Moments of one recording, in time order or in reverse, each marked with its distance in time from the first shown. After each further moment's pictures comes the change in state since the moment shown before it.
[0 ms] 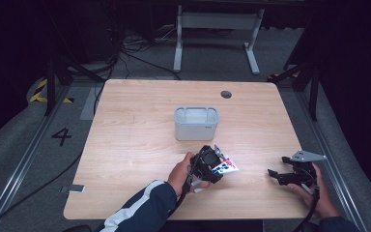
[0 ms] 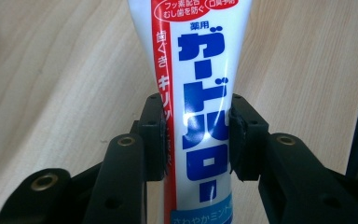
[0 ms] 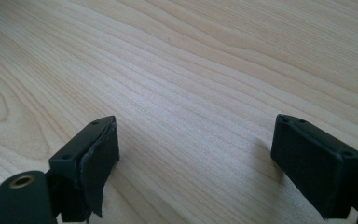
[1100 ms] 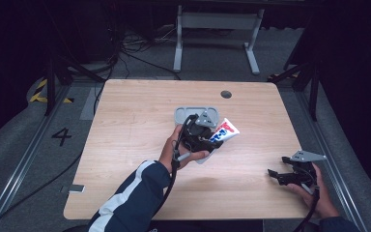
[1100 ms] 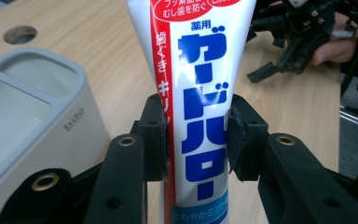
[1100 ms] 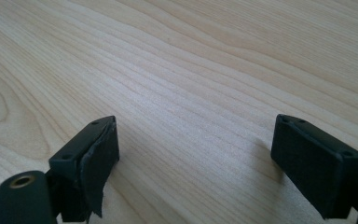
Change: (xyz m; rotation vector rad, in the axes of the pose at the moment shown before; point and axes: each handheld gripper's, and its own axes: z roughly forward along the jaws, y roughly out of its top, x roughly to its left) left arm 0.042 0.028 -0.074 -0.328 0.031 -0.009; right arm 0.000 0.000 0.000 0.000 0.000 0.000
